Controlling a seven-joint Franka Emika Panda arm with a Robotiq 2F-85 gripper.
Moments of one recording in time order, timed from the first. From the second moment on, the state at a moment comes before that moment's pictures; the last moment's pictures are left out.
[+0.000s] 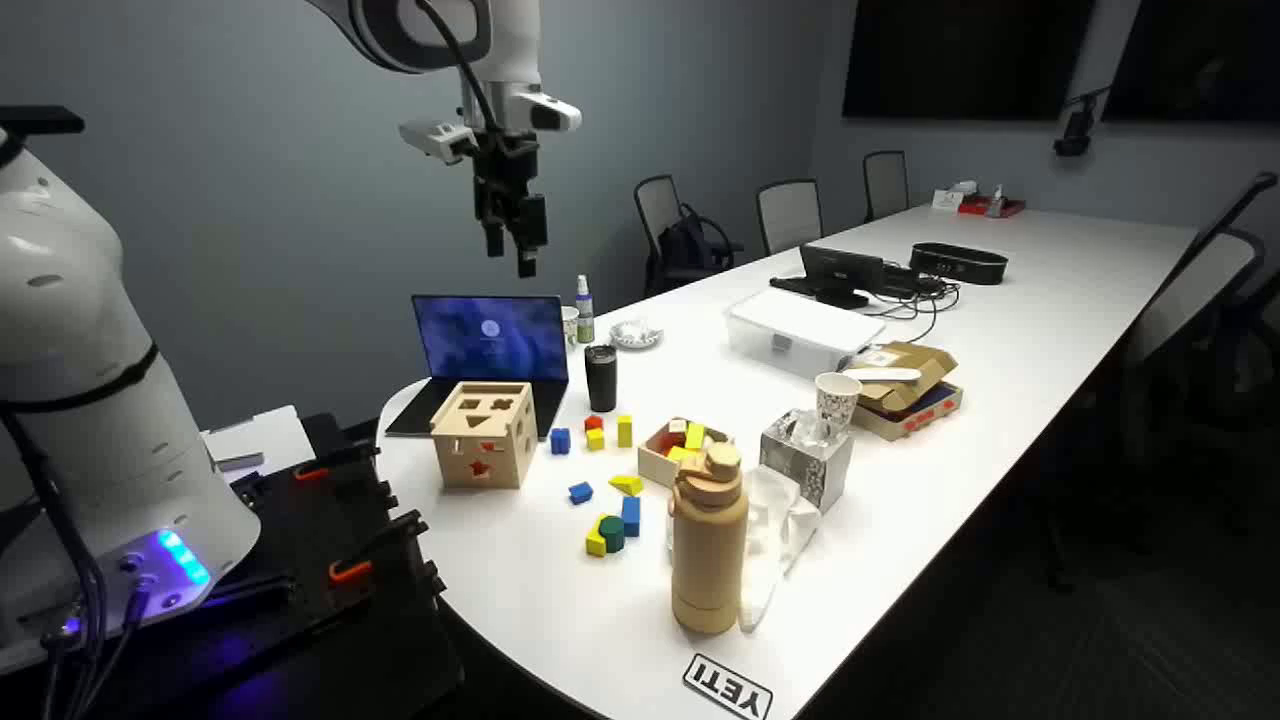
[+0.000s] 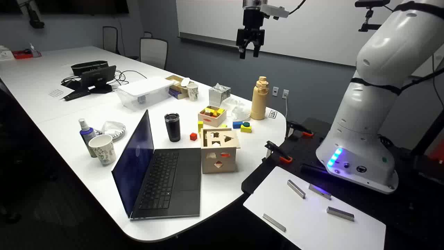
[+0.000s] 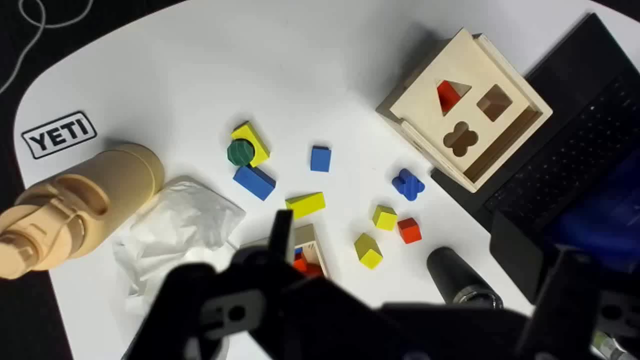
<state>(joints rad) 0.00 -0.36 -0.11 -2.47 0.03 2.10 -0.10</state>
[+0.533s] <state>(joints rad) -0.06 -0.28 -0.09 -2.44 -0.05 2.30 0.07</state>
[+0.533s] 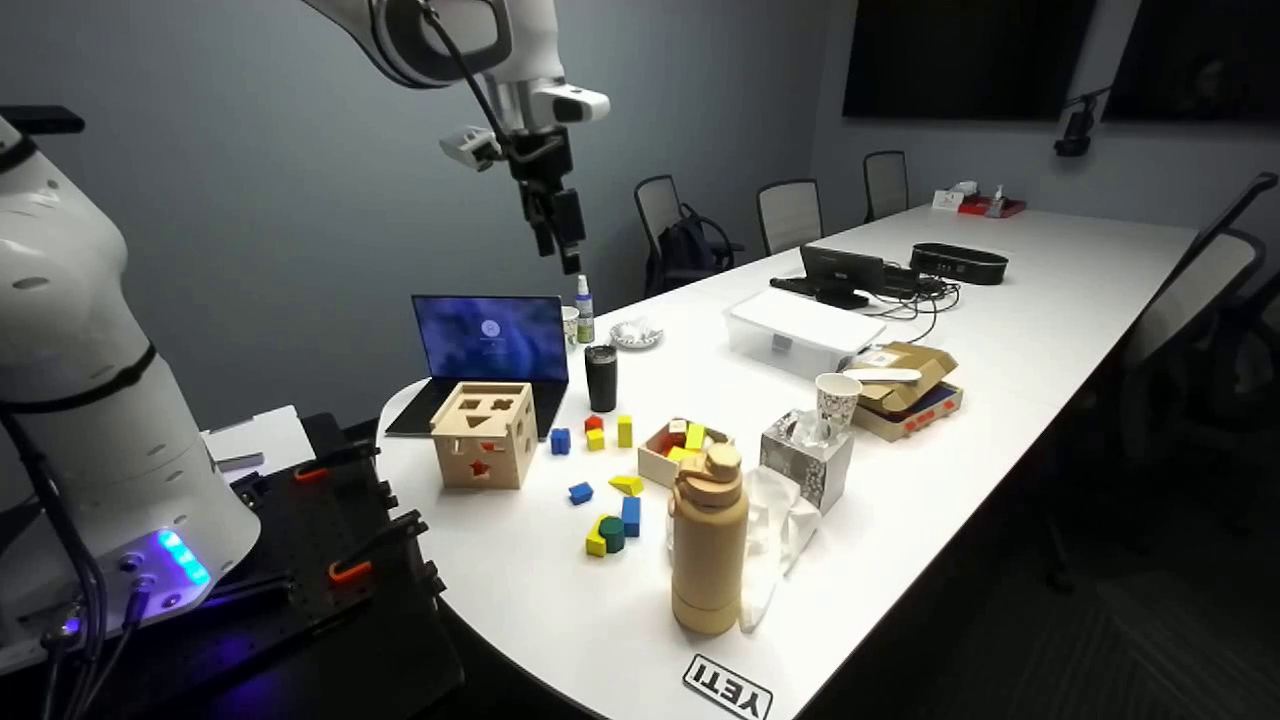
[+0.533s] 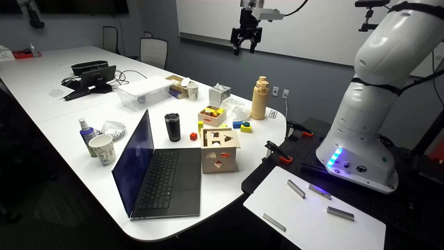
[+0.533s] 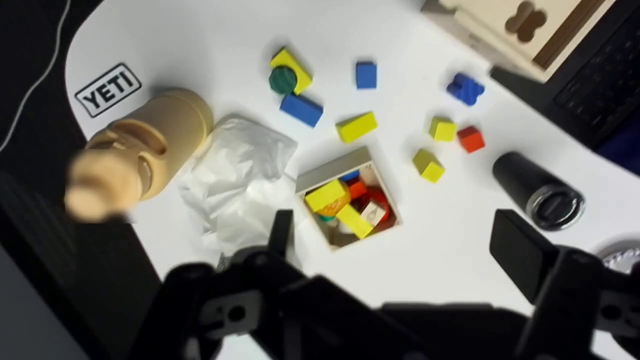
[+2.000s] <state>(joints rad) -0.23 0.24 -0.33 -2.15 -0.17 2.48 0.64</state>
